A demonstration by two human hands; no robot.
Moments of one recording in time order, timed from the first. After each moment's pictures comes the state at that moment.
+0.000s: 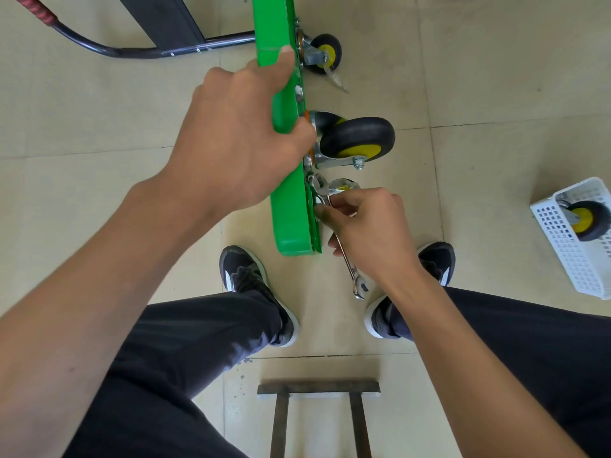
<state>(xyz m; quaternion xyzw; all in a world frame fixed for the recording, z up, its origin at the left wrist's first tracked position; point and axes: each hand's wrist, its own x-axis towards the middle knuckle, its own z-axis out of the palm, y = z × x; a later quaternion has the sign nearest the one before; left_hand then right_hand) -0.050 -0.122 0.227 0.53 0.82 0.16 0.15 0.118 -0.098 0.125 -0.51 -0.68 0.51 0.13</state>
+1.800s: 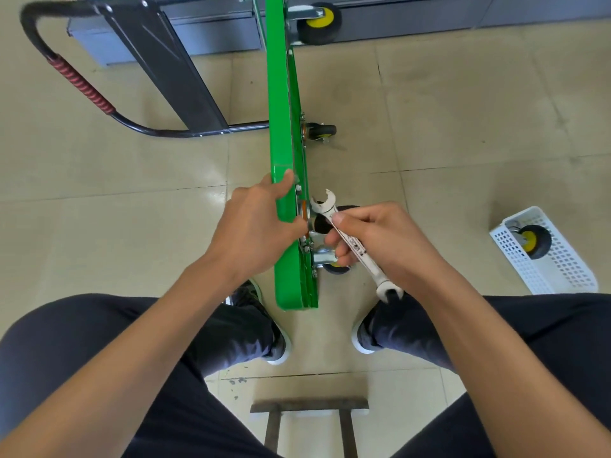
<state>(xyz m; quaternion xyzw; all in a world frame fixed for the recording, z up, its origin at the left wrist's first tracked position) 0.013 -0.190 0.241 0.49 0.82 0.21 0.23 0.181 -0.110 0.221 -0.47 -0.54 0.69 0.12</state>
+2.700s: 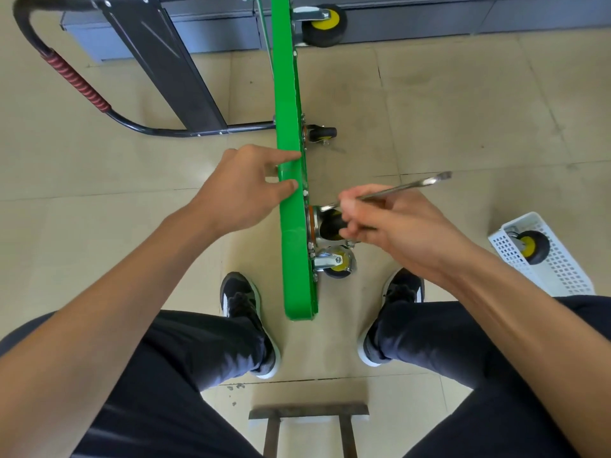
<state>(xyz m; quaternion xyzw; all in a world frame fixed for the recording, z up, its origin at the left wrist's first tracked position) -0.038 -0.157 0.250 0.51 0.77 0.24 0.30 0.179 -0.090 0.238 -0.40 -0.51 0.75 0.14</state>
